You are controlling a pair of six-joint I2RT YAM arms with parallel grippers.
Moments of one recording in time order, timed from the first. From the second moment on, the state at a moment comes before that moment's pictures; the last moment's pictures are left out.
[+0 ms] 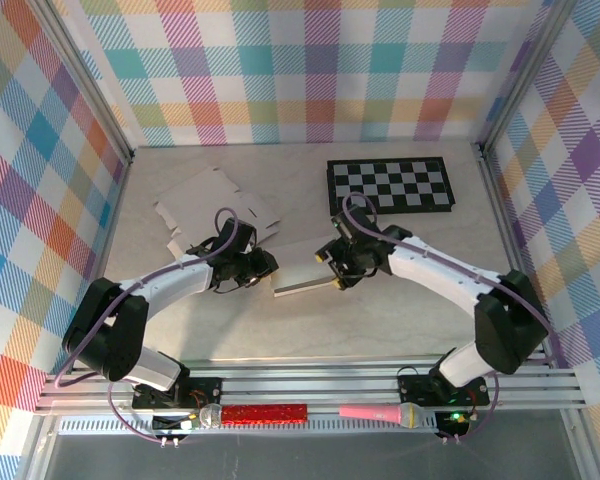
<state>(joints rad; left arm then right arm) -0.49 1.46 0.79 -0.29 0.26 -0.96 0.69 1.48 1.10 -0.66 -0.19 1.49</state>
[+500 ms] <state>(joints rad) -0.49 1.49 0.80 -0.29 0.26 -0.94 0.40 1.65 1.34 -0.80 -0.36 0.70</state>
